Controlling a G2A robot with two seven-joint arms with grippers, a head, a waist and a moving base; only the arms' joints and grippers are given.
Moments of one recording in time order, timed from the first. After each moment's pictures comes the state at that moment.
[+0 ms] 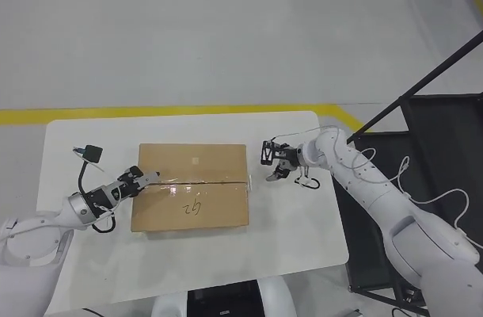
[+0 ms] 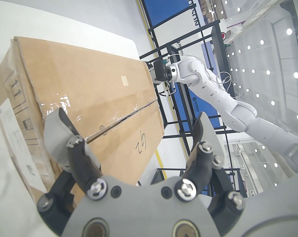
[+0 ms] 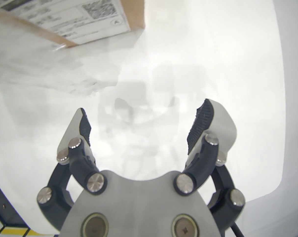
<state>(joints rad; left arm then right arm) 1.48 -0.94 -1.52 -1.76 -0.02 -0.32 -0.82 -0.65 -1.10 0.66 -0.85 -1.40 -0.94 0.13</state>
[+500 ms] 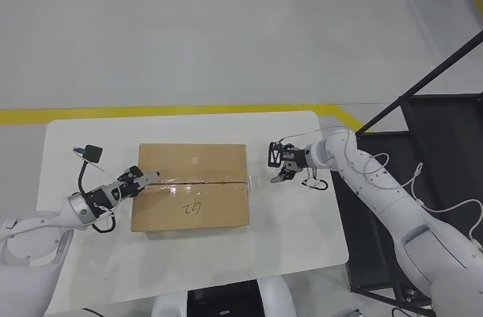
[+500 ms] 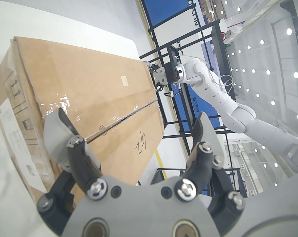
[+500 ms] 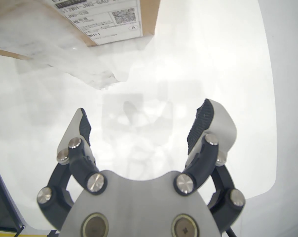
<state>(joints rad) 1.48 -0.94 -1.52 -1.76 -0.02 -0.32 -0.82 -0.71 -1.04 0.73 -0.98 -1.45 -0.99 0.11</state>
